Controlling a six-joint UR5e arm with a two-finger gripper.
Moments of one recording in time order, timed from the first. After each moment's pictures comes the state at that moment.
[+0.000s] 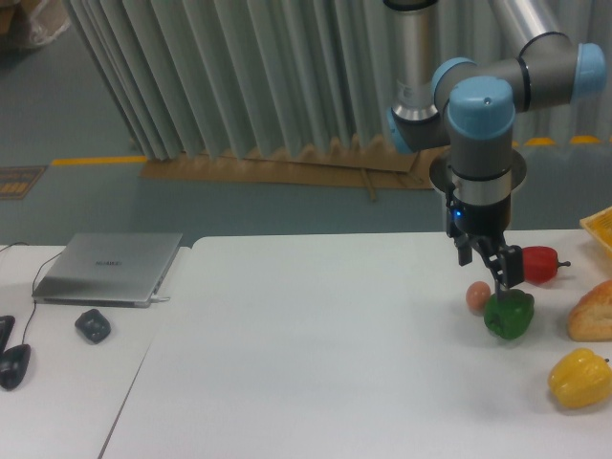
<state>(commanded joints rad) 2.33 -1.79 -1.55 -1.26 1.63 1.20</state>
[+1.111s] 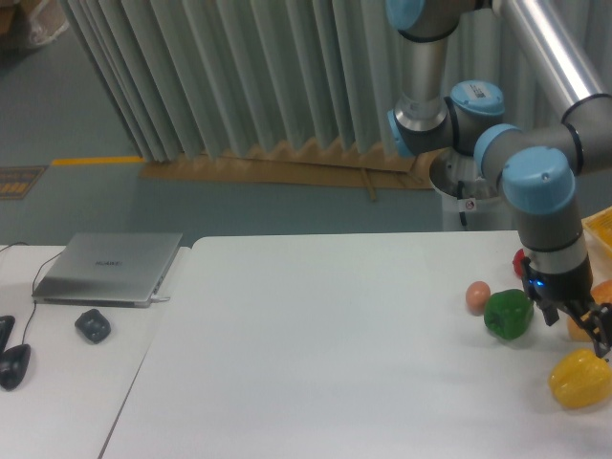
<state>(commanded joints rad) 2.42 -2.01 -1.47 -1.09 1.78 1.18</state>
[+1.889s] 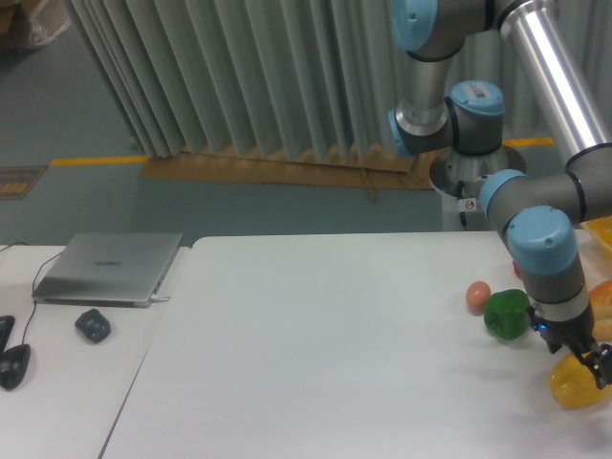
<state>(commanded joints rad) 2.41 -2.08 -1.49 -1.09 1.87 1.18</state>
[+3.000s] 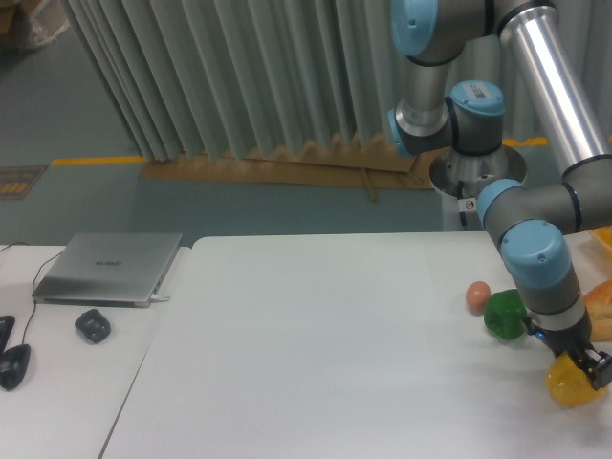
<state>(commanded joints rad) 2.40 -2.07 -1.48 -1.10 1.82 1.18</state>
